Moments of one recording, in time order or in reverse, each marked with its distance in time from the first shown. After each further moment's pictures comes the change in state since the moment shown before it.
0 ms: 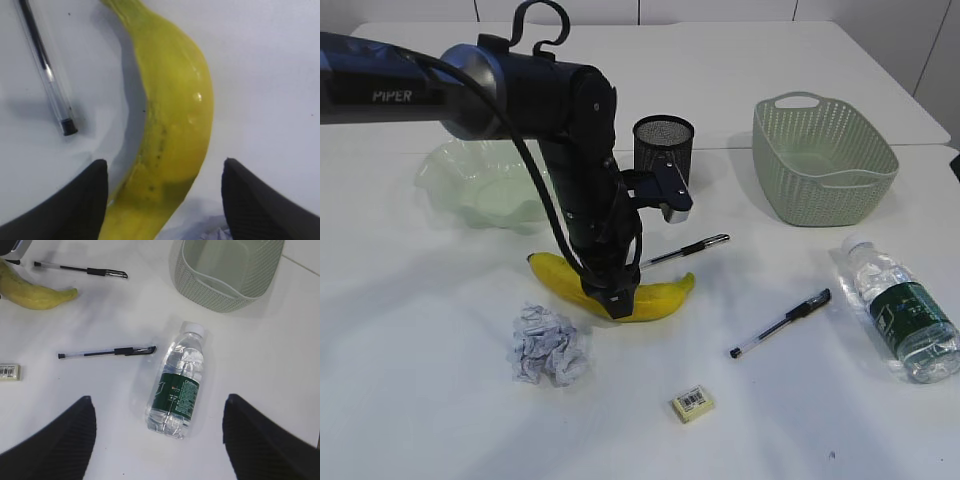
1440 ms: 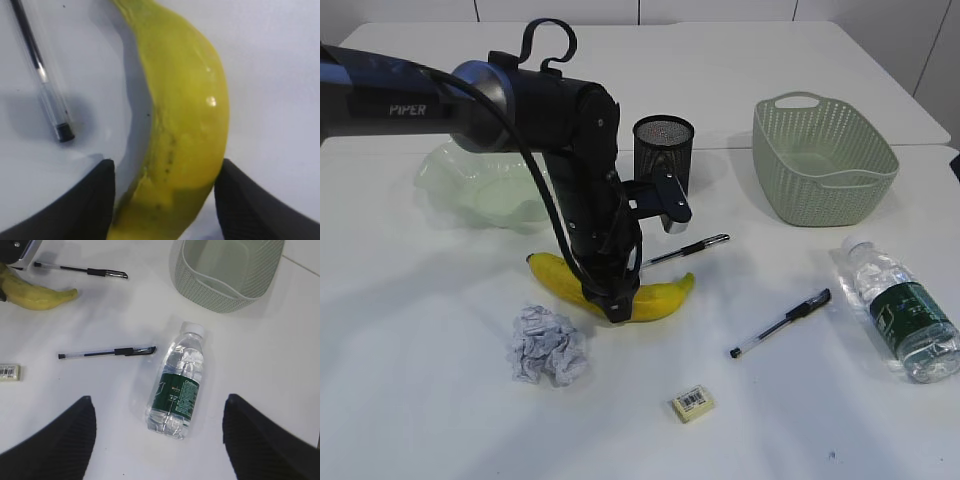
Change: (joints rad) left arm 0.000 0.029 0.000 0.012 -0.025 0.000; right arm 0.000 0.000 0.000 0.000 -0.001 0.000
